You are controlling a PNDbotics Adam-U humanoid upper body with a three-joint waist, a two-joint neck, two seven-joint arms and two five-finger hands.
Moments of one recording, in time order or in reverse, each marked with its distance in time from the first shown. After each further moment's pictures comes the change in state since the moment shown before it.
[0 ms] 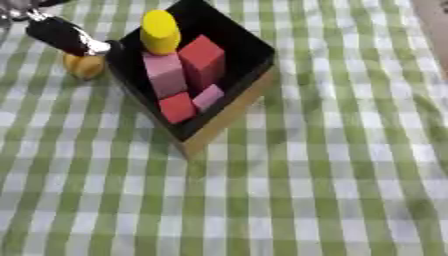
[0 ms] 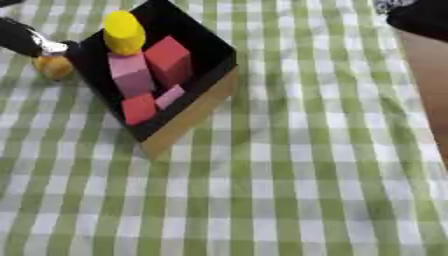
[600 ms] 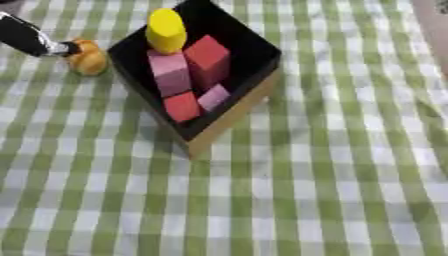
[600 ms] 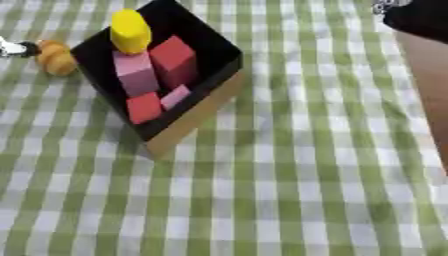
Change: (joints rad) left arm 0.017 0.038 0.032 0.060 0.007 0.013 -0.015; right arm 0.003 0.000 -0.006 0.000 0.000 -0.001 -0.008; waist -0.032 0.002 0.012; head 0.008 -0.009
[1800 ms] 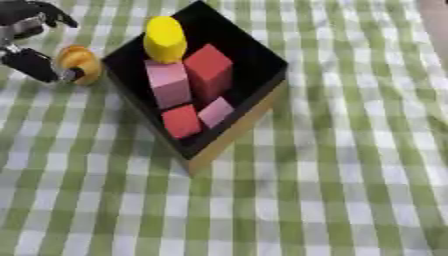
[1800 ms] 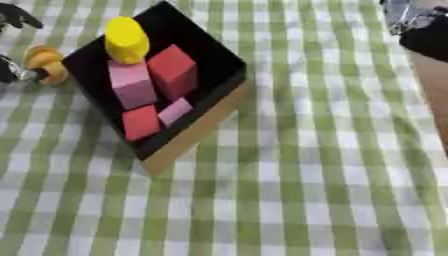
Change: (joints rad) left arm -0.026 -0.019 0.022 0.130 -0.002 0.000 0.026; right arm -0.018 -0.001 -0.011 0.000 0.002 0.003 -0.027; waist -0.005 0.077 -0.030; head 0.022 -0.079
